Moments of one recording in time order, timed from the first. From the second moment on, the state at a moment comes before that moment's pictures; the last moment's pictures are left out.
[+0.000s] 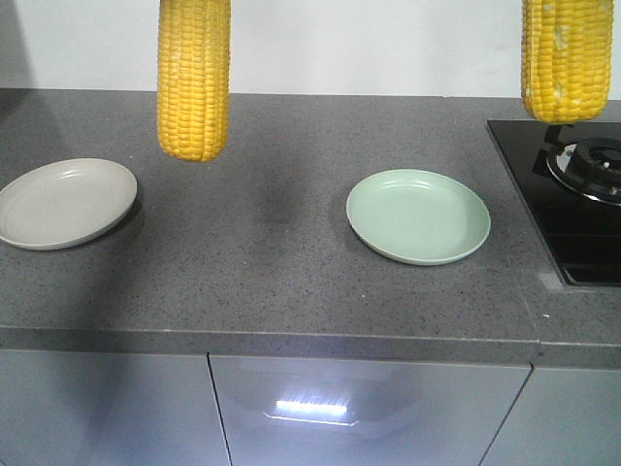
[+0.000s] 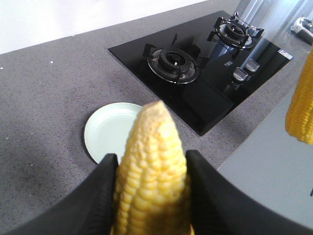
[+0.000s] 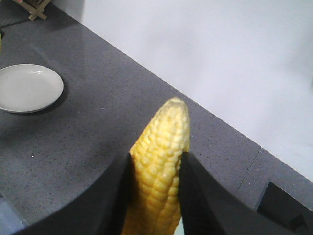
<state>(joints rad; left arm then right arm) -0.28 1.71 -2.27 -0.63 1.28 0.20 0.14 1.48 -2.20 0.35 1.29 -0.44</state>
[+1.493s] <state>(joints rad) -0.28 1.71 -2.27 -0.63 1.28 0.20 0.14 1.48 -2.20 0.35 1.29 -0.44</state>
